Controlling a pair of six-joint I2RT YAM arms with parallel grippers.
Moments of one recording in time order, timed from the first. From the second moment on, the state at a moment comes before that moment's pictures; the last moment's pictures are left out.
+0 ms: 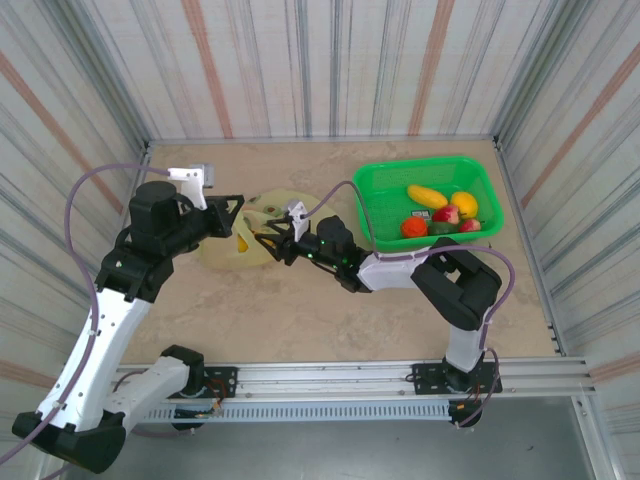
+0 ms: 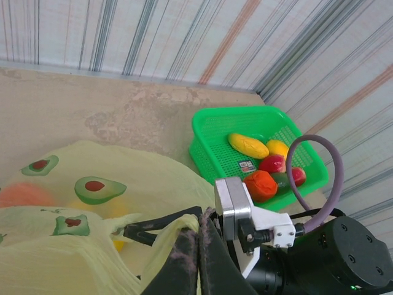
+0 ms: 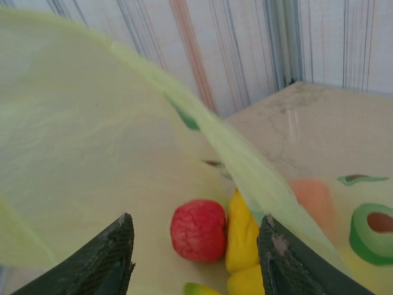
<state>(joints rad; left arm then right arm) -0.33 0.90 1.13 -0.59 0.29 -0.40 0.91 1.83 0.94 0.82 -0.20 0.26</state>
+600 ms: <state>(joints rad) -0.33 0.86 1.07 -0.61 0.47 -0.36 0.81 1.96 1.46 0.08 -0.15 0.16</state>
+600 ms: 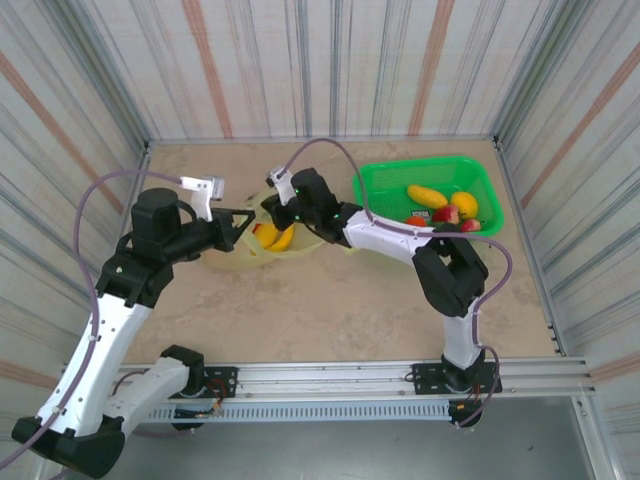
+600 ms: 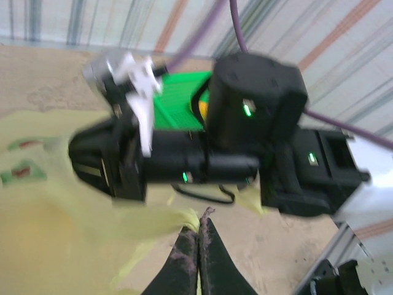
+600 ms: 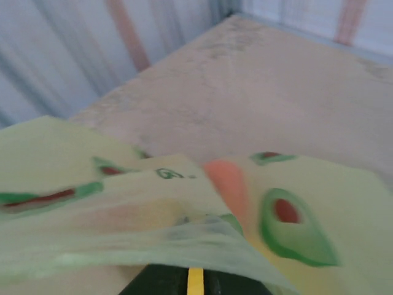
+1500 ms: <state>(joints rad) -0.41 1.05 0.86 -0.47 0.50 -0.45 0.68 1.81 1.45 -0.02 -0.32 0.28</state>
